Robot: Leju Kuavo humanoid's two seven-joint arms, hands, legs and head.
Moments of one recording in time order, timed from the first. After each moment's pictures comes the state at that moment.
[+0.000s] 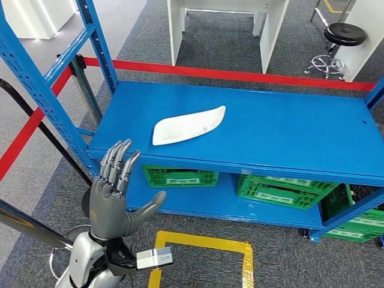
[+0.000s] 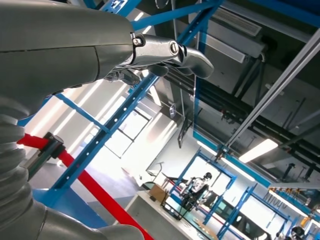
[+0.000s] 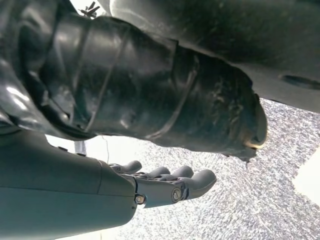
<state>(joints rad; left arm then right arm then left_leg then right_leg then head) -0.08 -0.03 -0.53 -1.61 -1.13 0.48 -0.22 0.00 0.18 -0.63 -0.19 0.95 -0.05 0.24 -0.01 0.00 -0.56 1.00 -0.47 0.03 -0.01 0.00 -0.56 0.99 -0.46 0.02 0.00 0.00</state>
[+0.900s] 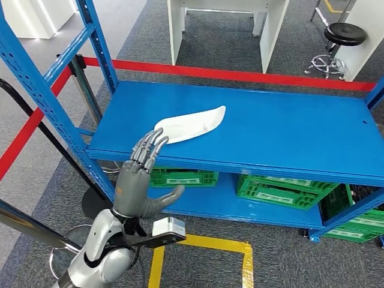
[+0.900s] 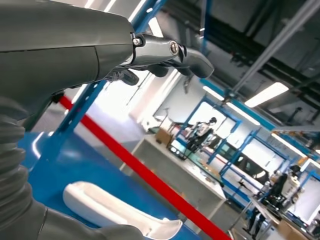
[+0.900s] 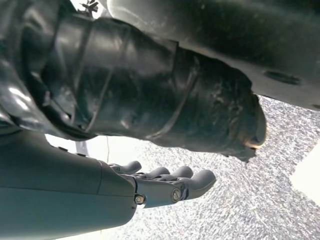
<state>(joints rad) -0.25 -0.03 -0.60 -1.46 -0.94 0.32 -0.14 -0.01 0.18 -0.63 -0.19 0.97 -0.04 0.25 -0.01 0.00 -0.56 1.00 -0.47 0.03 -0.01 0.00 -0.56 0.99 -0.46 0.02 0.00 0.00</state>
